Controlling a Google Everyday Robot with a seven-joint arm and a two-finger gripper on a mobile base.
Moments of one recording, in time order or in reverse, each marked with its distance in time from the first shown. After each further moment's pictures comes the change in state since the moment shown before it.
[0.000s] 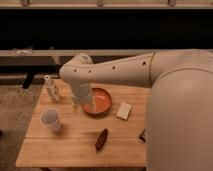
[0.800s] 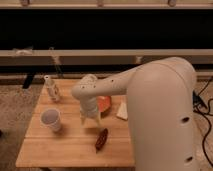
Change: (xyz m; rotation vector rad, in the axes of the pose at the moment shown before) arm 0.013 -0.033 0.127 0.028 0.119 0.185
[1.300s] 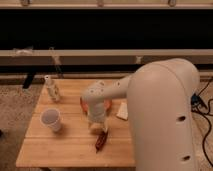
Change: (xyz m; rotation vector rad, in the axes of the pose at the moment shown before) arm 0.013 -0.038 0.022 0.001 0.063 0.100
